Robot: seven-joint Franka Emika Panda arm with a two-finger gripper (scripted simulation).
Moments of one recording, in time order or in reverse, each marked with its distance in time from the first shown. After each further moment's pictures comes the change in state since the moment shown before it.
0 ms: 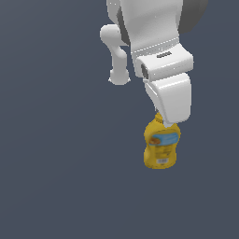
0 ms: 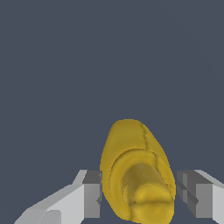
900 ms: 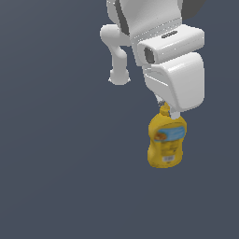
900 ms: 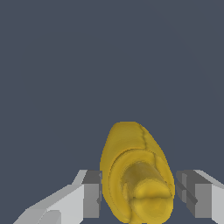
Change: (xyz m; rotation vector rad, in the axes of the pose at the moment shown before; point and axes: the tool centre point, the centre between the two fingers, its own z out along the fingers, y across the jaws) arm 0.012 0.009 -0.022 -0.030 0.053 -0.075
